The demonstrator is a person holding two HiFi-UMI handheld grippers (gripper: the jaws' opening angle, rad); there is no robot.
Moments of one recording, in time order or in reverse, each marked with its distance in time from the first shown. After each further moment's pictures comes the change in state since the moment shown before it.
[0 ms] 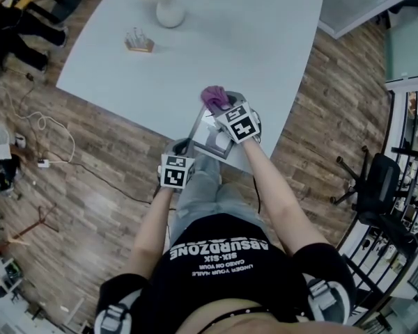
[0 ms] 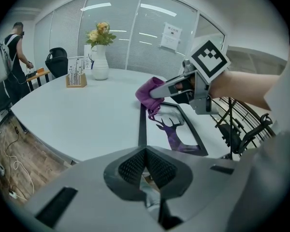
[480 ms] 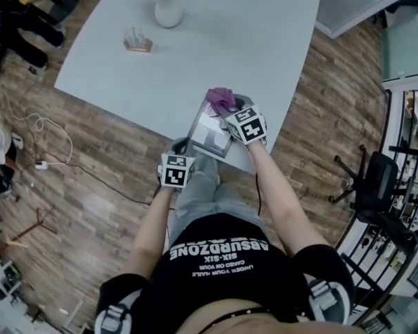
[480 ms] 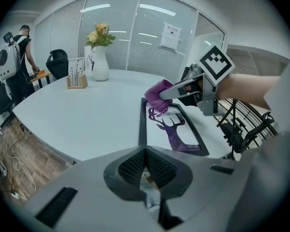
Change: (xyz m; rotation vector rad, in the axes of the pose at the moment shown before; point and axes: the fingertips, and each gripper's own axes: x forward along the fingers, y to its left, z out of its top) left arm 0.001 0.001 0.001 0.009 -0.001 0.019; right arm -0.017 -0.016 -0.017 0.075 -0.011 -0.023
